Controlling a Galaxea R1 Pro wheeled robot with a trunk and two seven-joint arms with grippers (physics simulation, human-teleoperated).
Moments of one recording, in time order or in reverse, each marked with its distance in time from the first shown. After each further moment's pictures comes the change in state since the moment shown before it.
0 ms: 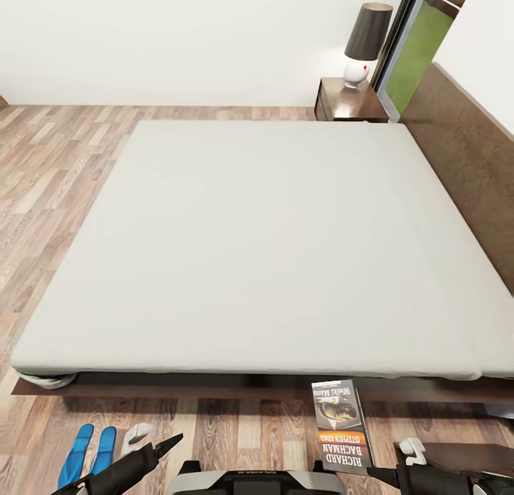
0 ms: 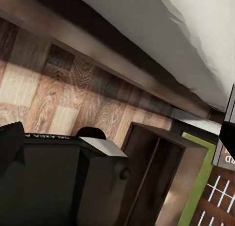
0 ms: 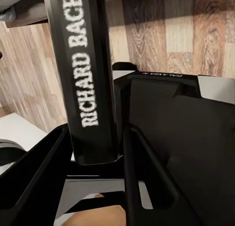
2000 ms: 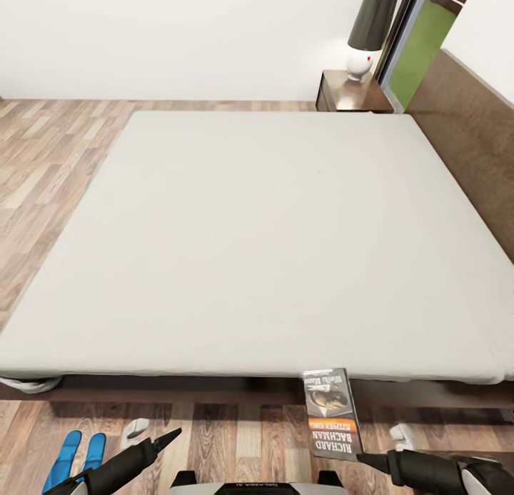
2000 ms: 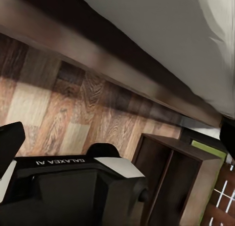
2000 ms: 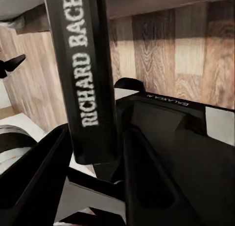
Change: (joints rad) left arm 0.000 0.006 0.006 -0.030 0.000 0.001 -0.001; right arm 0.000 -0.004 0.000 -0.109 -0.018 0.038 0.000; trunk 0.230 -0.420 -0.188
